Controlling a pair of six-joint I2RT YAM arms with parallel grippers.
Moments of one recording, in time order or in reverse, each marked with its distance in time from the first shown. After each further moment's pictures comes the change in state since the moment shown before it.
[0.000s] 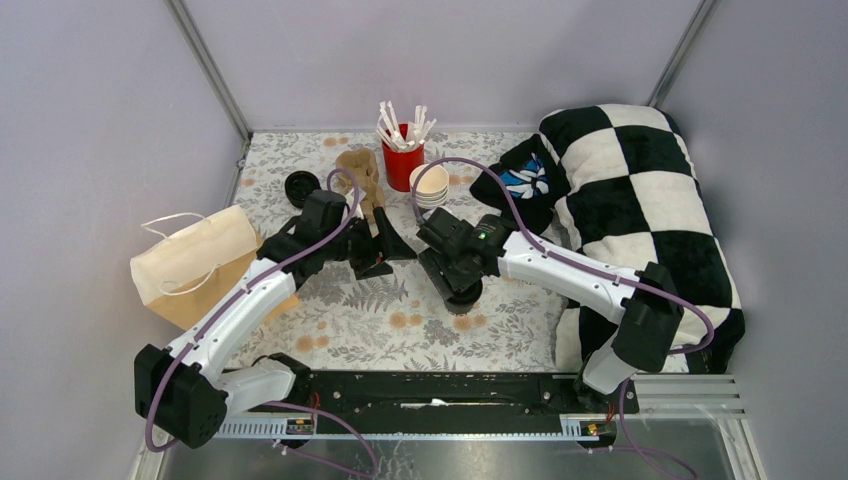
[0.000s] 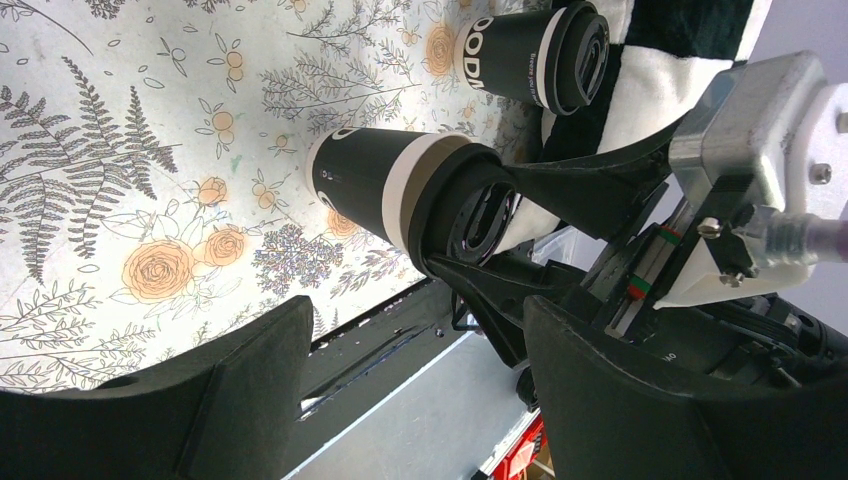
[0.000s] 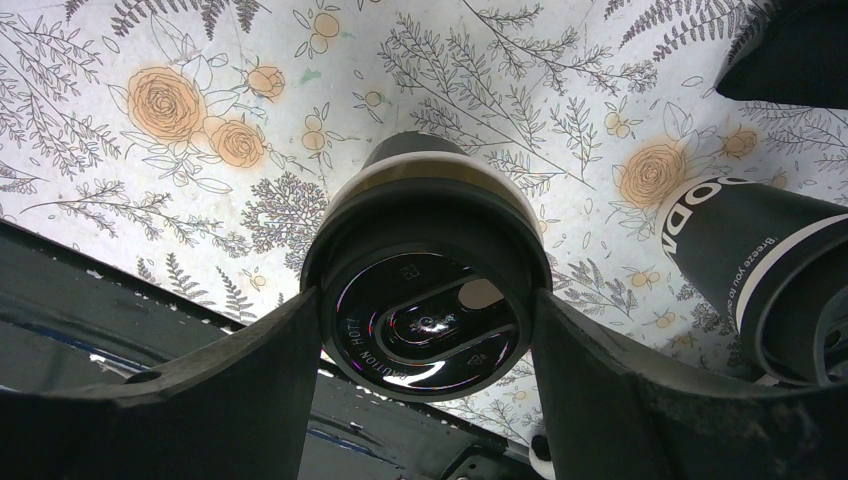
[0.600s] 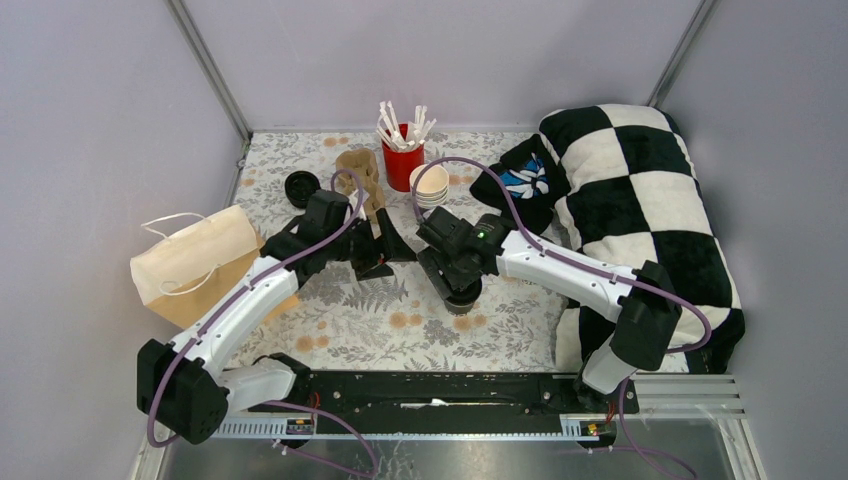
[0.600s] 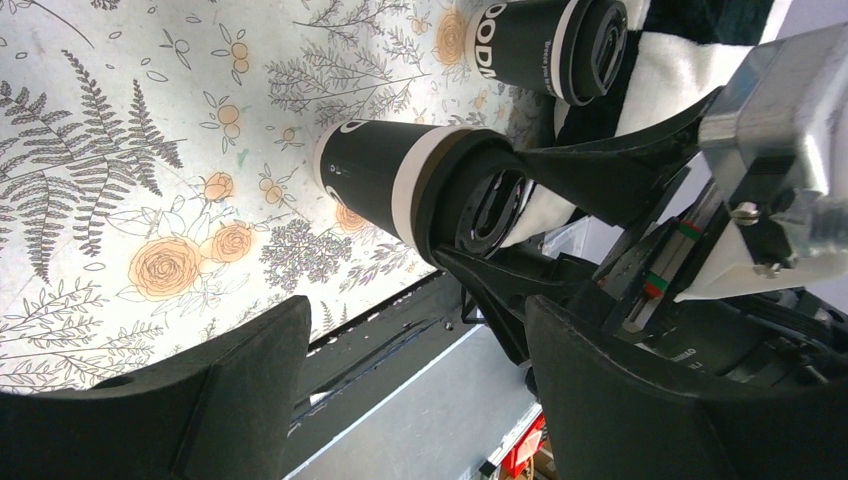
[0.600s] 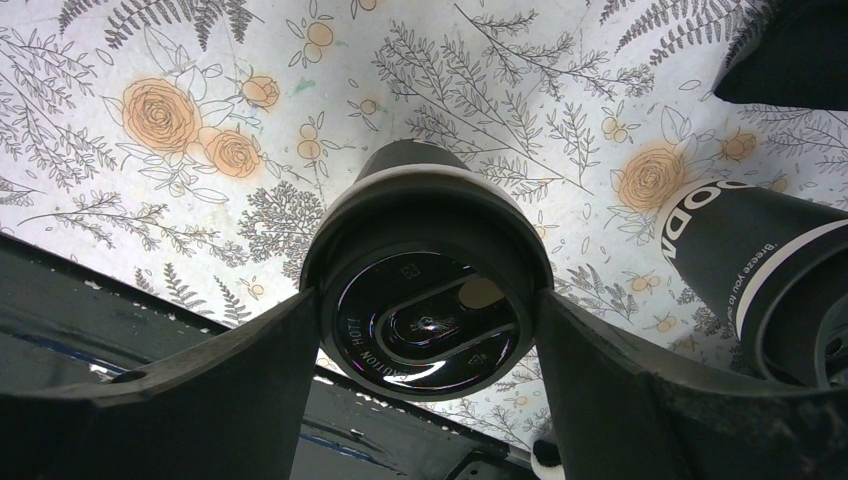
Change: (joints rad) left arm -0.013 0.024 0.000 -0.003 0.008 0.021; right arm -0.011 0.011 -0.003 0.013 0.000 0.002
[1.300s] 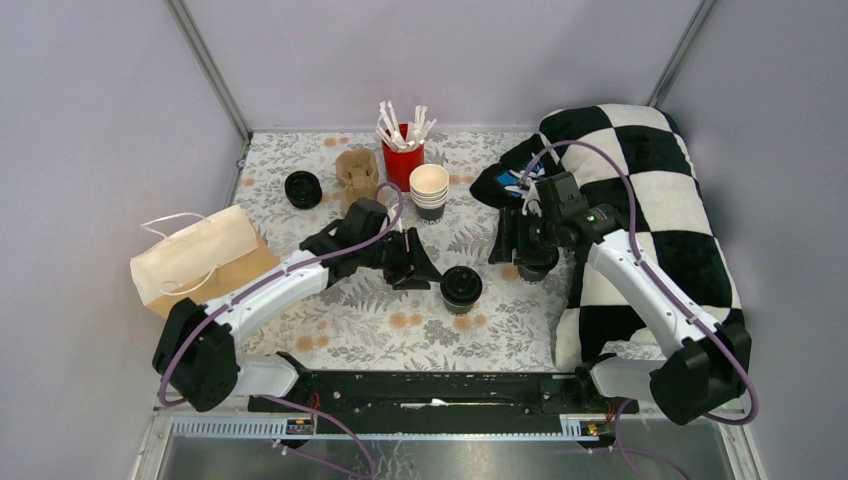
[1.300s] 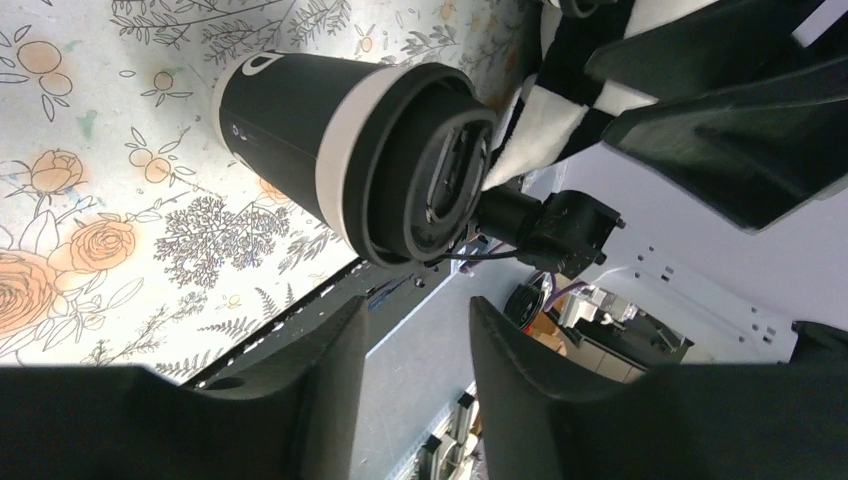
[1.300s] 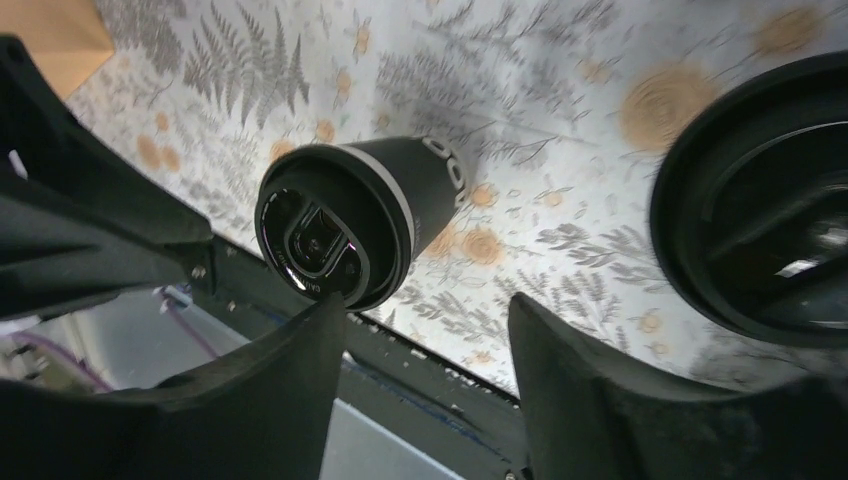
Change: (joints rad) left arm -0.158 0.160 -0.029 0.183 0.087 -0.107; right arm -0.573 -0.356 -0.278 0.131 -0.558 0.054
